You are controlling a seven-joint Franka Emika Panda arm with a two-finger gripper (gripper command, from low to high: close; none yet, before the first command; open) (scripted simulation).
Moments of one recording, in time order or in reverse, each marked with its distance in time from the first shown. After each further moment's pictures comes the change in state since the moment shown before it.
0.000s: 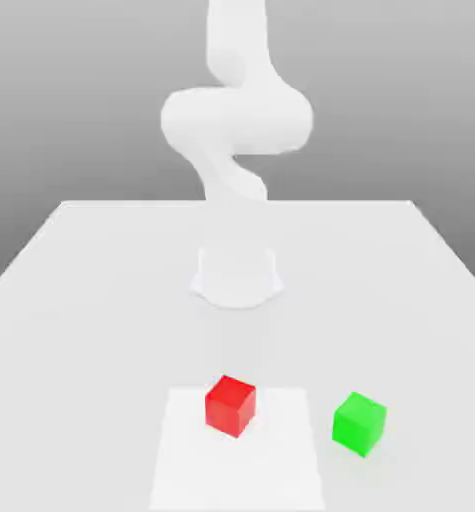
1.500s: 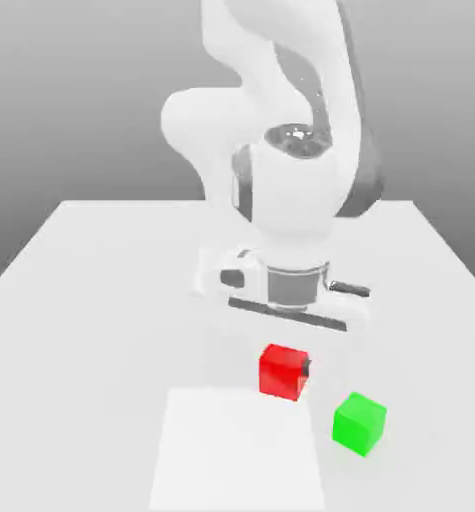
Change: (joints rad) arm 0.172 0.686 0.177 -0.366 0.010 0.335 0.532
